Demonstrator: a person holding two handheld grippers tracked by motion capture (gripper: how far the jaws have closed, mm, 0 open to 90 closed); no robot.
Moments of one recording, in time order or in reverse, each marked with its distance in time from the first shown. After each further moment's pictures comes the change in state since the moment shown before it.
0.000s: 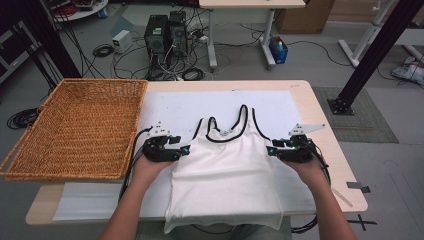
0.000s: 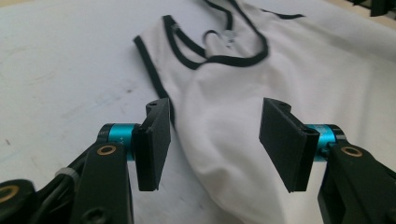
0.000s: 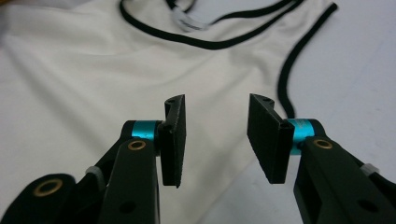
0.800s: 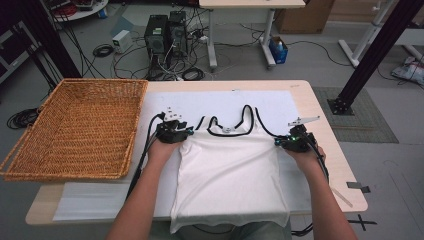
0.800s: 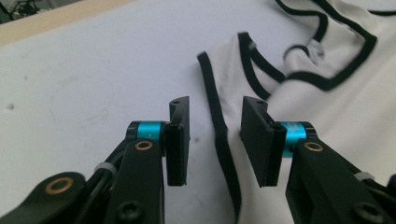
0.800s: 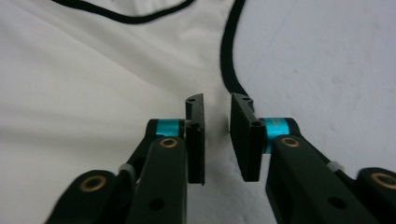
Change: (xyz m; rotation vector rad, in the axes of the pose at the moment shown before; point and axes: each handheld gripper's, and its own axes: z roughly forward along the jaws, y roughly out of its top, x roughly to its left) left arm 0.032 0.023 0.056 -0.004 0.154 0.031; right arm -0.044 -0.002 0.025 0.126 -0.179 0.096
